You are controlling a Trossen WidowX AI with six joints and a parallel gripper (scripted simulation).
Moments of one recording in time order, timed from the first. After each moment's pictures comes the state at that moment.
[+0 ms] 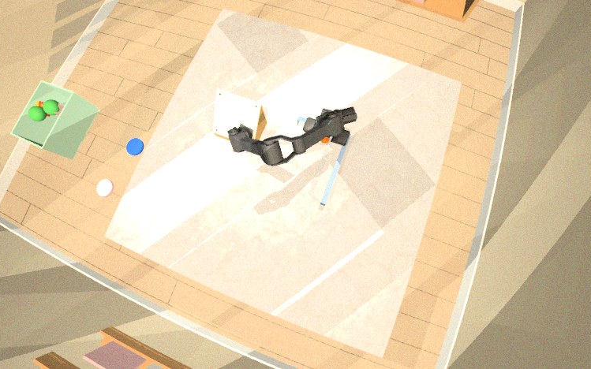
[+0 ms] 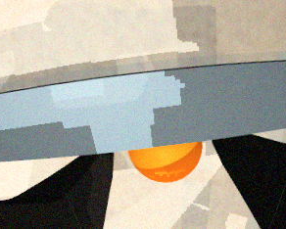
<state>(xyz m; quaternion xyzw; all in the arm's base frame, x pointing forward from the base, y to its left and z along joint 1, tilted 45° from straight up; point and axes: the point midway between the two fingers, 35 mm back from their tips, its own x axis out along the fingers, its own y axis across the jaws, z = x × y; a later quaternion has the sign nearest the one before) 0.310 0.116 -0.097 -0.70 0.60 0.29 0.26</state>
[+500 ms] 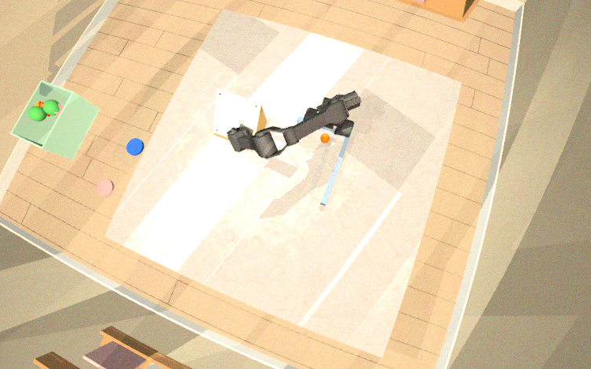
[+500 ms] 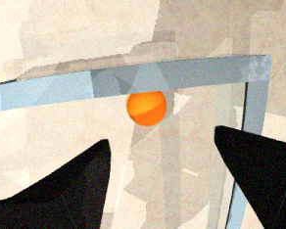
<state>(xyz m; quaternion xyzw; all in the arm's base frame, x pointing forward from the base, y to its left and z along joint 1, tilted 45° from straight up) 0.302 0.176 -0.039 -0.71 0.59 0.29 0.26</state>
